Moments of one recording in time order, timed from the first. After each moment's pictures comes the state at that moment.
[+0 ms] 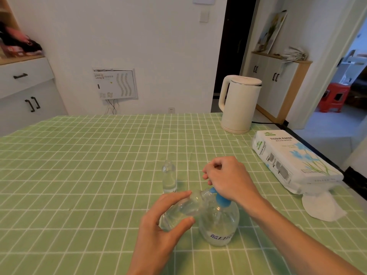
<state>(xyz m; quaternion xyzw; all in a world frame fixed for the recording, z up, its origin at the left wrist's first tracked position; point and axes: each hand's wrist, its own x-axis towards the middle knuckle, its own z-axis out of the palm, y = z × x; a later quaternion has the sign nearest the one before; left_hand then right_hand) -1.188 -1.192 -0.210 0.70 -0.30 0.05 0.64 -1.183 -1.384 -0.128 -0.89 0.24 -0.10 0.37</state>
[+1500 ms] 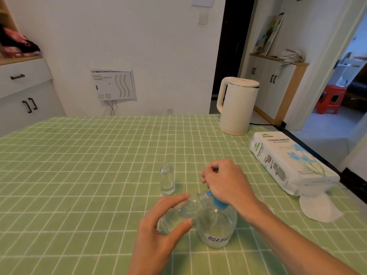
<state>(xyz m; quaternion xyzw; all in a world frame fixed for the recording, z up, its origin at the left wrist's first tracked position) -1.188 -1.194 -0.213 0.70 -0.30 0.06 0.64 -1.184 -1.383 -0.134 -0.90 0.24 -0.10 0.34</state>
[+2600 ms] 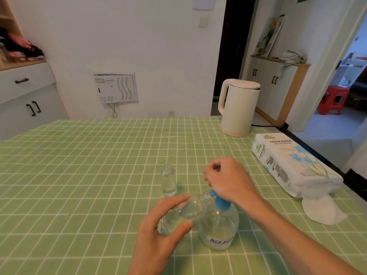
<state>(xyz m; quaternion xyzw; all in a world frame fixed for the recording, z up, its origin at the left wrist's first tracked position) -1.187 -1.191 -0.211 0.71 -0.29 0.05 0.64 -1.181 -1.386 -0.125 -0.91 0.24 -0.09 0.34</state>
